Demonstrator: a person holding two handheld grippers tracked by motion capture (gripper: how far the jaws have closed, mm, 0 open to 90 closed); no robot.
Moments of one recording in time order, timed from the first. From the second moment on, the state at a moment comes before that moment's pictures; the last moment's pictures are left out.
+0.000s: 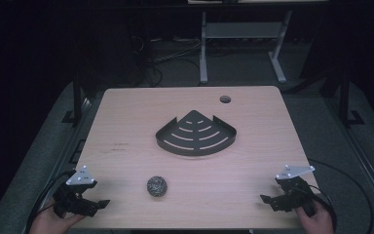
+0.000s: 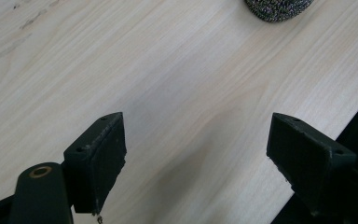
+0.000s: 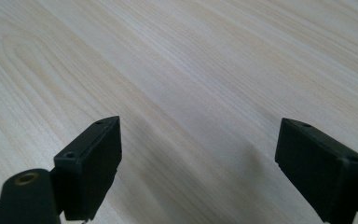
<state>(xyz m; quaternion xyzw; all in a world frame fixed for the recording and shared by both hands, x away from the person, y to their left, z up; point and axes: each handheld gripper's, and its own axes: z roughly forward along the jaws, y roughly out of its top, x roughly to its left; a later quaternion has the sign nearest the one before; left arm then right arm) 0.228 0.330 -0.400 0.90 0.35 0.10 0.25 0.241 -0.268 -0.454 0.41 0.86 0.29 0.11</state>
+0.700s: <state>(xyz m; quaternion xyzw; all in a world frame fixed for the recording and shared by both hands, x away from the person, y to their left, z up) 0.249 0.289 -0.392 0.92 0.30 0.09 0.25 0.240 -0.266 -0.450 0.40 0.86 0.30 0.11</state>
